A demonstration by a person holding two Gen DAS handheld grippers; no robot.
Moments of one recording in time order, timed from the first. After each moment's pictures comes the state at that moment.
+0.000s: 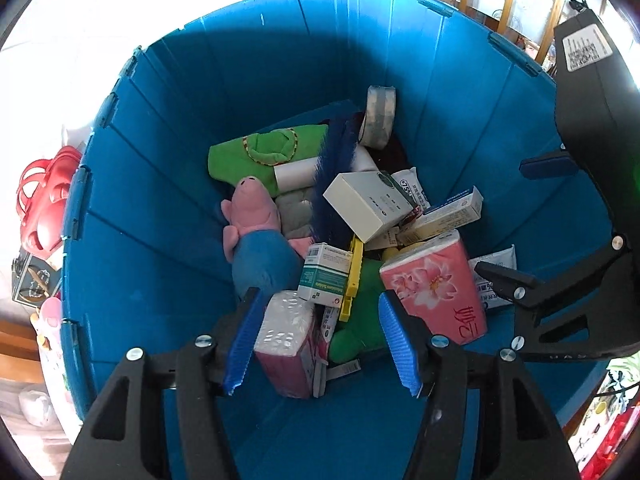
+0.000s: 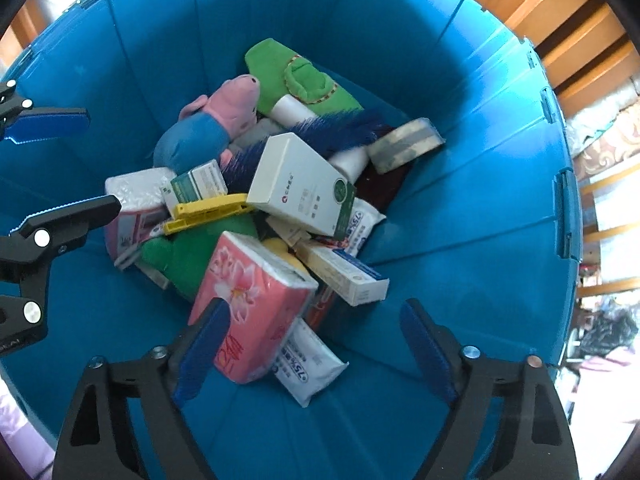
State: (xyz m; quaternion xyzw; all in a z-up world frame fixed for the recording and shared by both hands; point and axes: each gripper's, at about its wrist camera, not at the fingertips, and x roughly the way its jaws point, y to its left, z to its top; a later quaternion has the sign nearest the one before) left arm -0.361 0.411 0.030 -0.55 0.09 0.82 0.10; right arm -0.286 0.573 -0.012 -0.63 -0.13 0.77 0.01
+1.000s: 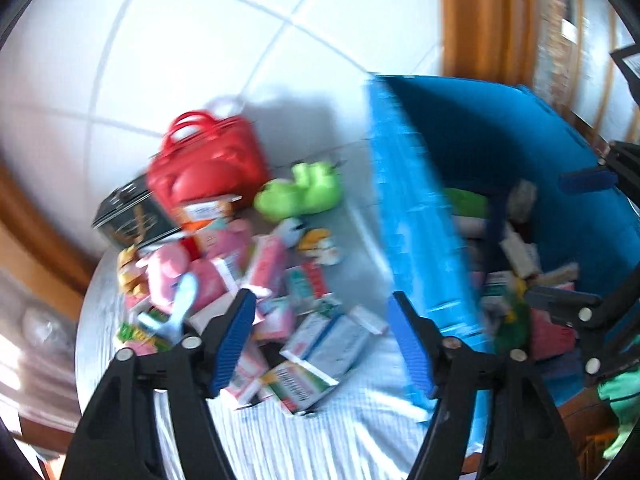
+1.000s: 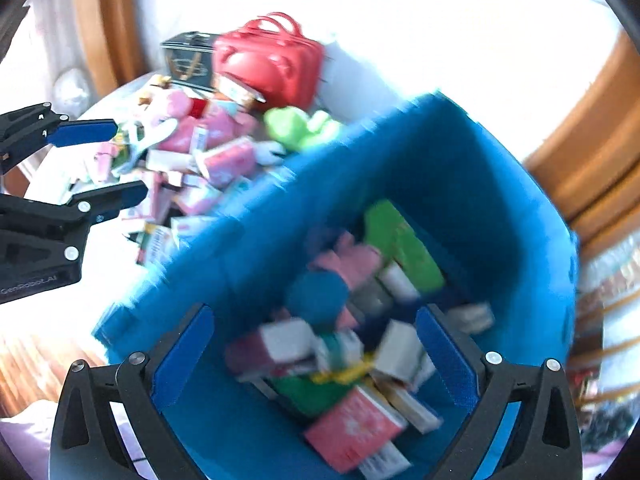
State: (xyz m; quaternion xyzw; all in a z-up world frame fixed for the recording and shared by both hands) left arm -0.281 0.167 0.095 -0.44 0.00 0.89 -0.09; right arm -0.346 0.369 0.080 -0.51 -0.17 0.84 -0.10
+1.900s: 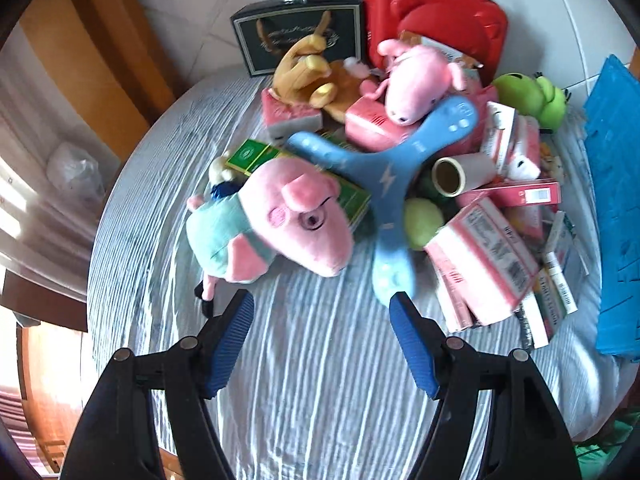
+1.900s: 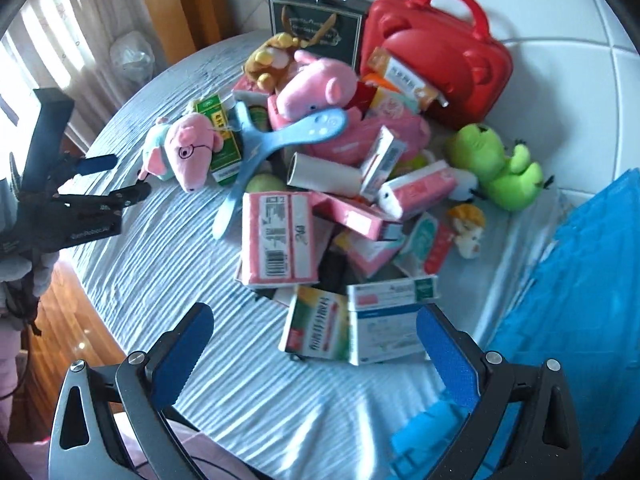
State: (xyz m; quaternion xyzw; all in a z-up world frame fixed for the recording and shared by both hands) left arm -0.140 -0.141 -0.107 -0.54 -0.14 0.80 -0.24; right arm -0.428 0.123 -0.046 -0.58 -0.13 0.79 -0.17
